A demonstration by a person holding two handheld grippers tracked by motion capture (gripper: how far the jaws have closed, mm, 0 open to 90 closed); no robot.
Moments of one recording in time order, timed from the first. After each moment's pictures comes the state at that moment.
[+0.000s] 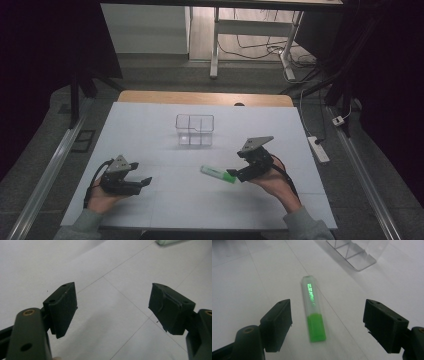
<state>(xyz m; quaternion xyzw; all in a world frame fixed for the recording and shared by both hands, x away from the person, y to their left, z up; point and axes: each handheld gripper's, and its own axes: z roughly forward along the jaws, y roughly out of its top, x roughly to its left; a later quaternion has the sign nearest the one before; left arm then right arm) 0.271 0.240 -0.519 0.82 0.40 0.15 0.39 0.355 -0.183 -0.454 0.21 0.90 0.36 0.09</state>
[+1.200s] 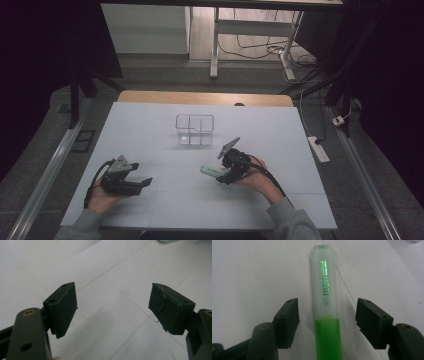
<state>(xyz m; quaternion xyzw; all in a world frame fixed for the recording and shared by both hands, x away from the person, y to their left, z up) 0.271 0.239 -0.520 0.82 0.40 0.15 0.38 0.378 -0.134 -0.502 0.16 0.96 0.23 0.04</state>
